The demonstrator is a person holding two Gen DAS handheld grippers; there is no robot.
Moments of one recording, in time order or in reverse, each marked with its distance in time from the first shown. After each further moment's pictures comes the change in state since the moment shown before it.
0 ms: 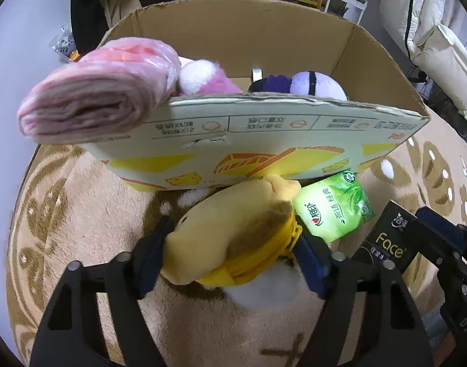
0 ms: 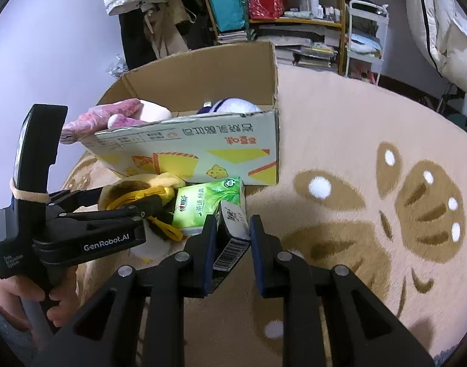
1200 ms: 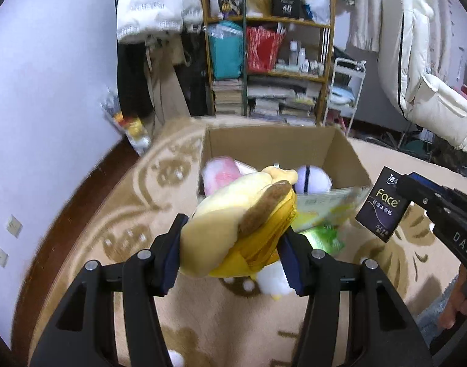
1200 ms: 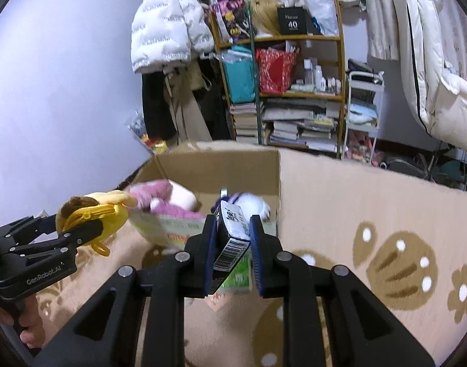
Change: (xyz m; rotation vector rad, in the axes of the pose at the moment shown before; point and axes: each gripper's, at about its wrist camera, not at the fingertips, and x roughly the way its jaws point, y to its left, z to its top) left arm -0.154 0.015 -0.018 -0.014 -0.368 0.124; right arm -0.084 0.019 0.037 -0.064 -0.321 0.009
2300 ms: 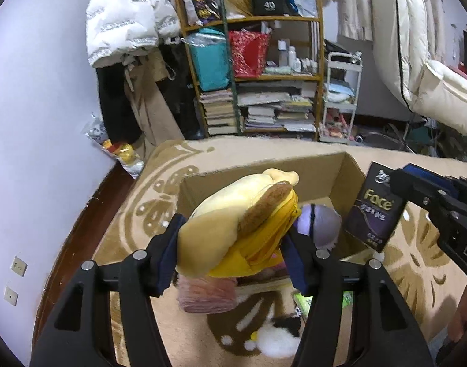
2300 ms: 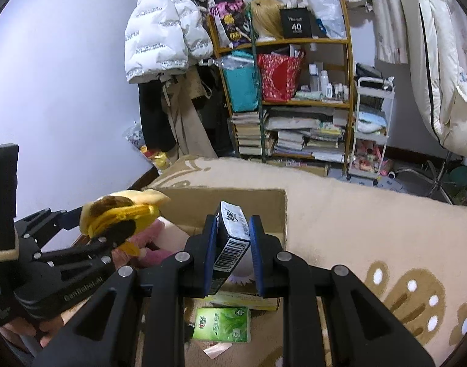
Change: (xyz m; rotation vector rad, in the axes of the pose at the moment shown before) left arm 0.071 -0.035 0.064 0.105 0.006 -0.002; right arm 0.057 -0.014 0.051 0.016 0.004 0.024
